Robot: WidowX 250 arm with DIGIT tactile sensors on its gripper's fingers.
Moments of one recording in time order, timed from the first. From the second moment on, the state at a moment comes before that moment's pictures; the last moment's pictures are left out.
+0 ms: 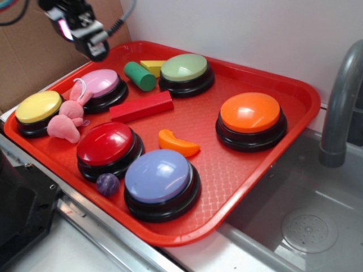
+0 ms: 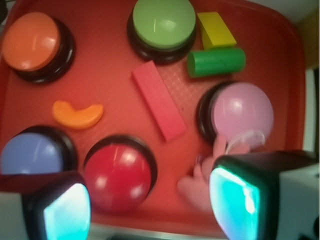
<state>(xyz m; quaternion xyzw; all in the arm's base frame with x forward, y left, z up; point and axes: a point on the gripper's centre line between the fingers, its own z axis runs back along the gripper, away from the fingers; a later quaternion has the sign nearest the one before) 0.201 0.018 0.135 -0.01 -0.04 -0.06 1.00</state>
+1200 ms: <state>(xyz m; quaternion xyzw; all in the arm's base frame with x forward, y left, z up) 0.254 0.004 0.017 -0.04 -0.02 -0.13 0.99</state>
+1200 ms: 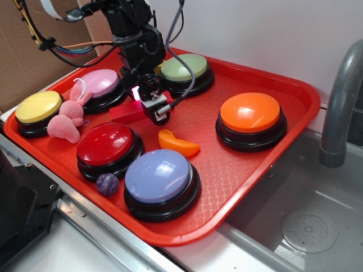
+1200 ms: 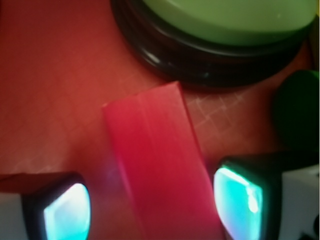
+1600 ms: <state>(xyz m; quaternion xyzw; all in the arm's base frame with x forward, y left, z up) 0.260 0.001 0.015 -0.04 -0.01 -0.14 0.99</state>
